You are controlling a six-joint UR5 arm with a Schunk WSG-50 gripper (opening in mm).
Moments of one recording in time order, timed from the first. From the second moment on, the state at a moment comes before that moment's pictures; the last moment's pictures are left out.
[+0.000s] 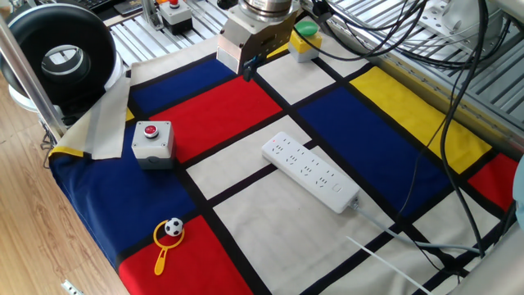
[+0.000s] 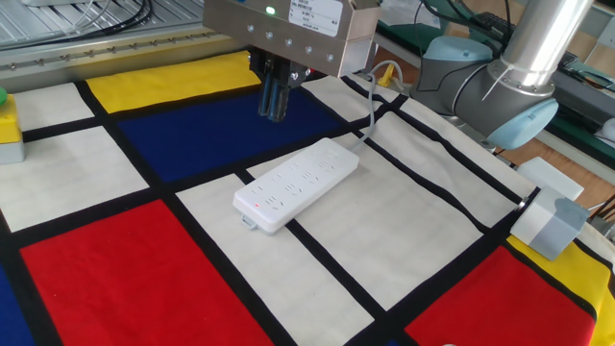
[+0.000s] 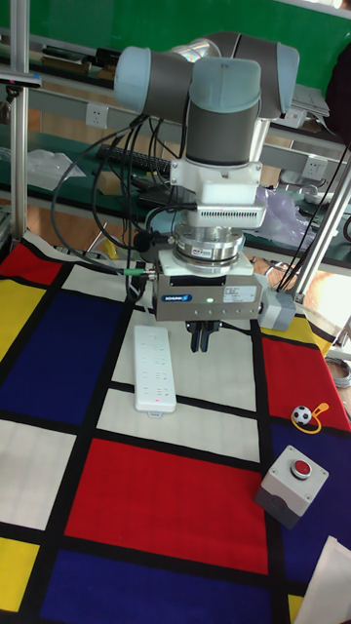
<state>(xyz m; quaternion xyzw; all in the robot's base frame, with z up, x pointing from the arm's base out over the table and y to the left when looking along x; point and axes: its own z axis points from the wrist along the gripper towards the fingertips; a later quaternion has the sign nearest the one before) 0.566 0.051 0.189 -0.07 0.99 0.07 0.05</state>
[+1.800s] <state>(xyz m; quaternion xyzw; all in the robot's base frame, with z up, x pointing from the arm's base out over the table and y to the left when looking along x) 0.587 0.044 0.188 -0.18 0.98 0.05 0.11</state>
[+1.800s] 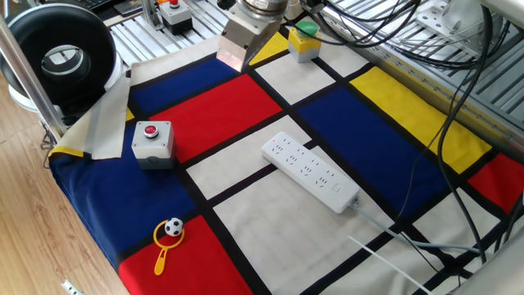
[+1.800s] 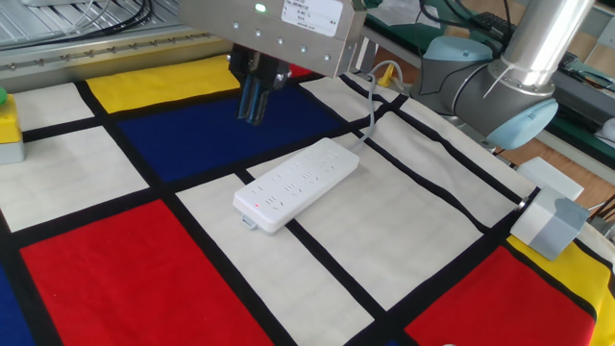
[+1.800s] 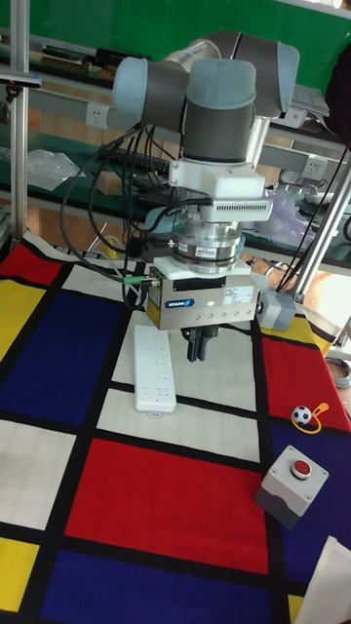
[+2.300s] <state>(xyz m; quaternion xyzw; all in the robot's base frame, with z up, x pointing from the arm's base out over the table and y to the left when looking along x) 0.538 0.047 0.158 -0.19 0.98 0.03 0.10</state>
